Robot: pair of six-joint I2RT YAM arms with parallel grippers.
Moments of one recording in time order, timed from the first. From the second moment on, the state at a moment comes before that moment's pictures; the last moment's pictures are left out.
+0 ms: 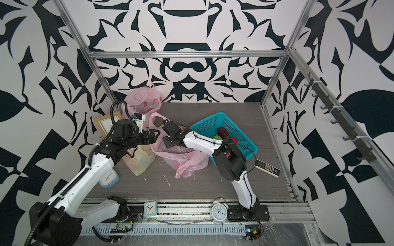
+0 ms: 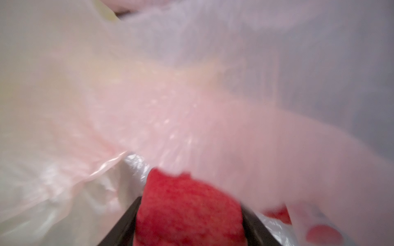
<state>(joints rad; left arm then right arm) -0.32 1.10 0.92 -0.39 0.24 -0.33 0.86 2.03 1.63 -0.46 0.07 0.26</state>
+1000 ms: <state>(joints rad) -0.41 1.11 0.99 -0.59 0.30 -0.27 0.46 1.50 1.25 -0.47 0.15 0.17</state>
